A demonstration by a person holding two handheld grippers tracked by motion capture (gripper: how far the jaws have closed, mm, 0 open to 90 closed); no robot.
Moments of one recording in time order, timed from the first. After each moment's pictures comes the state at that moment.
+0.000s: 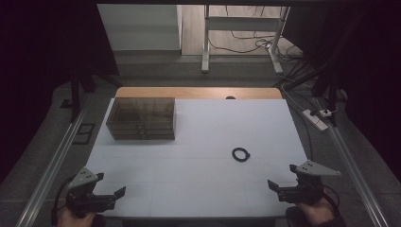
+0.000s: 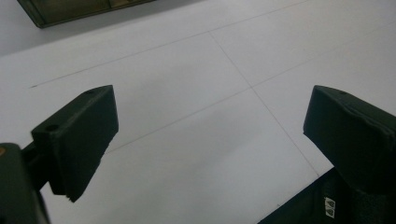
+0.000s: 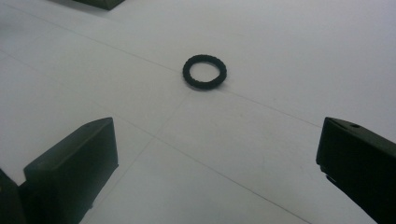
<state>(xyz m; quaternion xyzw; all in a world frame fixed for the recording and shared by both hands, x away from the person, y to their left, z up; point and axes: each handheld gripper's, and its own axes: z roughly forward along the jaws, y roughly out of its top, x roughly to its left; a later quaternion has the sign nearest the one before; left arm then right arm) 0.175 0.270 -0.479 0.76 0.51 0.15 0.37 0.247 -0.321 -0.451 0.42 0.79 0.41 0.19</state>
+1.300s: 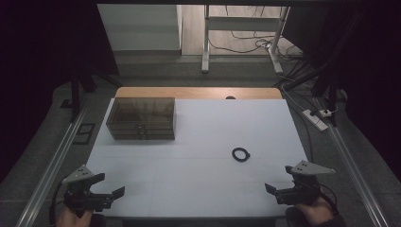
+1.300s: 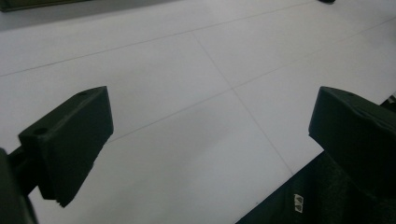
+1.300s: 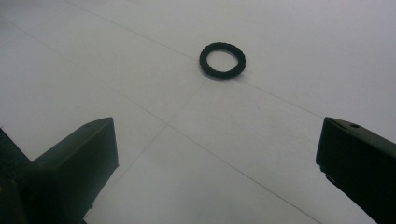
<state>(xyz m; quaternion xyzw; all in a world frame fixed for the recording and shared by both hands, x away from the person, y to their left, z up) 0.181 0.281 -0.479 0.75 0.51 0.10 0.42 0.248 -0.315 -0.452 0.39 0.82 0.39 0.17</state>
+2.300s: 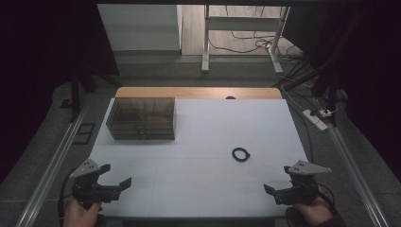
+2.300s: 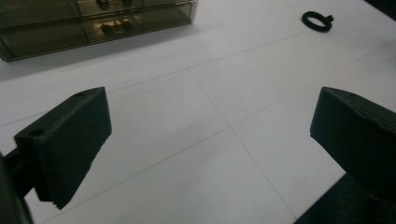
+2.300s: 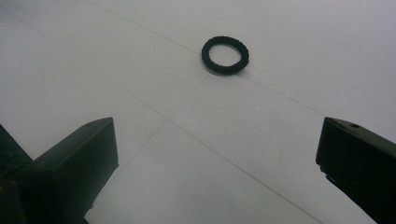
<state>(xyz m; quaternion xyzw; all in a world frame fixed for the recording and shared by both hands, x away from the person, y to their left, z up) 0.198 0.262 -0.472 0.74 0.50 0.14 0.43 0.250 -0.311 -0.453 0.39 0.82 0.38 0.17</state>
